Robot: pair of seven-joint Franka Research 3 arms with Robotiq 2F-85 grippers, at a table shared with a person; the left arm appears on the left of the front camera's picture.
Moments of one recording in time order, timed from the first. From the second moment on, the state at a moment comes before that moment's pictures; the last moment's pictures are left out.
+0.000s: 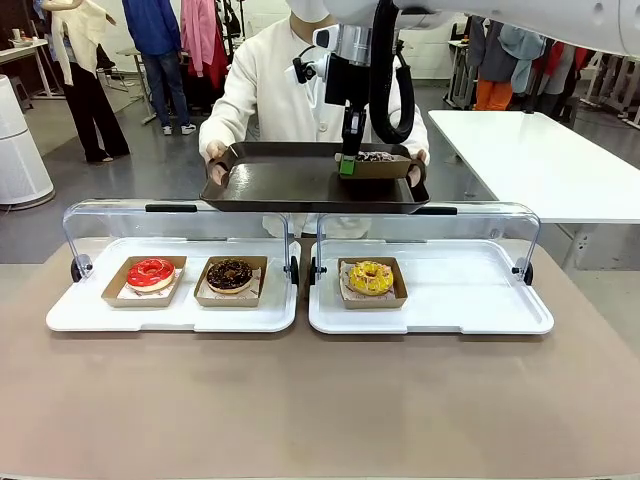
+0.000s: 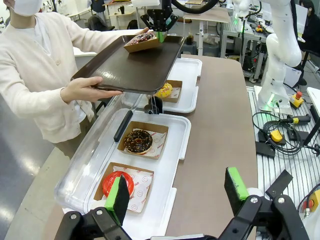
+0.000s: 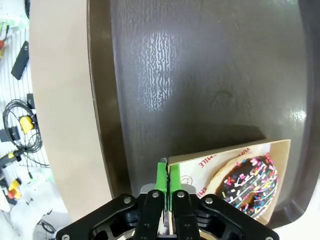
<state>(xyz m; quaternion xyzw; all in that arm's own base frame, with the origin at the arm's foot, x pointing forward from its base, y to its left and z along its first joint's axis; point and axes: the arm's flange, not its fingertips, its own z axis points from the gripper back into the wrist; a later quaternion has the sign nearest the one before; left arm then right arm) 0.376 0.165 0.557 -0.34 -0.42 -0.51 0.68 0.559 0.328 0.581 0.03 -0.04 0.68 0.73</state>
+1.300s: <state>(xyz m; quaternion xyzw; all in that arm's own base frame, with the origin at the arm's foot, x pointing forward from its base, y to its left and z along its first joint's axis) 0.376 0.165 0.557 -0.34 -0.42 -0.51 0.68 0.554 0.329 0.579 0.04 -0.03 0.69 0.72</state>
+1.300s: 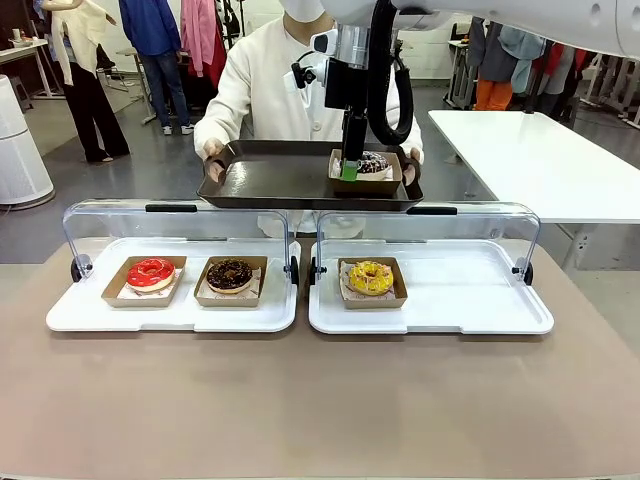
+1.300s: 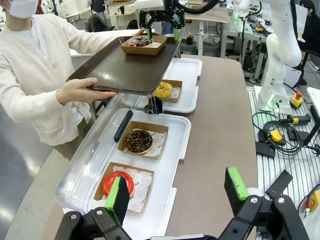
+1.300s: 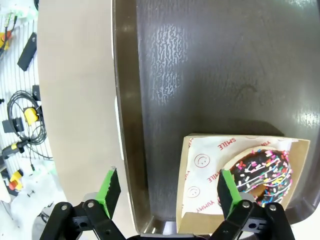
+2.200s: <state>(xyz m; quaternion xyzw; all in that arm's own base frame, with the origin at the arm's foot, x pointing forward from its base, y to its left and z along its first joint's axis) 0.376 0.165 0.556 -0.34 -0.41 -0.51 0.68 0.398 0.038 0.571 0.01 -0.05 0.68 0.73</state>
